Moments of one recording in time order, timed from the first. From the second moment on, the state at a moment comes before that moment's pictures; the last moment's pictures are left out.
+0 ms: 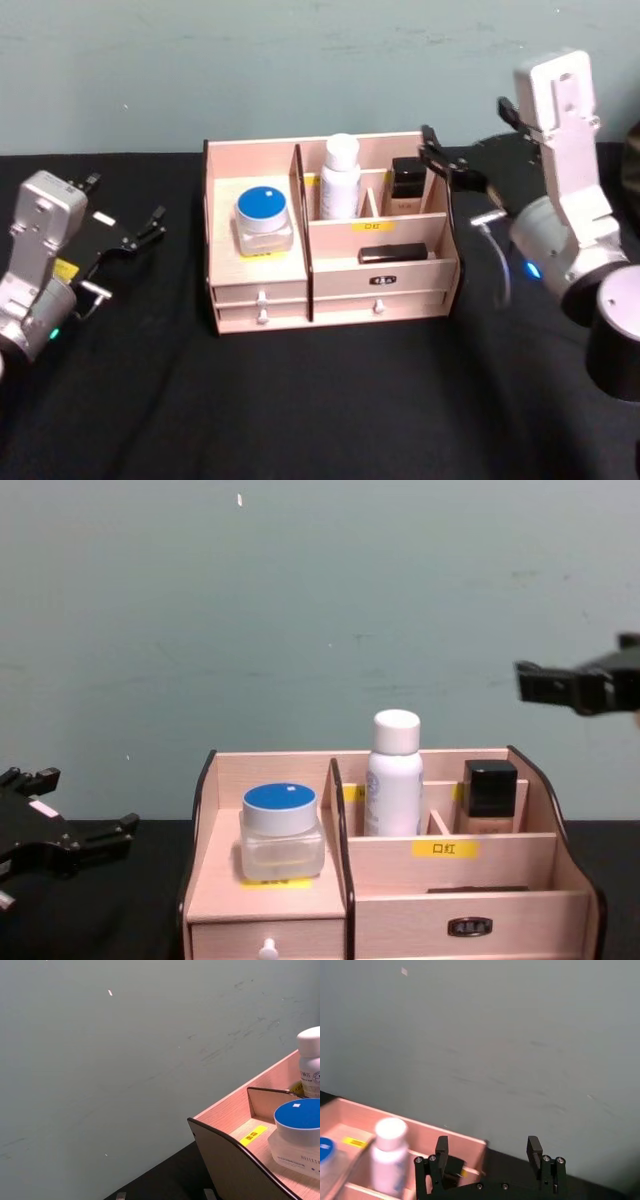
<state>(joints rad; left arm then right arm) -0.20 0.60 0.45 -1.41 -0.25 -0.12 0.03 0.05 0.11 -0.18 -1.88 -0.13 0.36 0.08</state>
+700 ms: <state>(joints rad) -0.20 0.60 0.45 -1.41 -0.25 -0.12 0.03 0.03 0.09 -0.09 -1.79 -0.15 0.34 0.06</state>
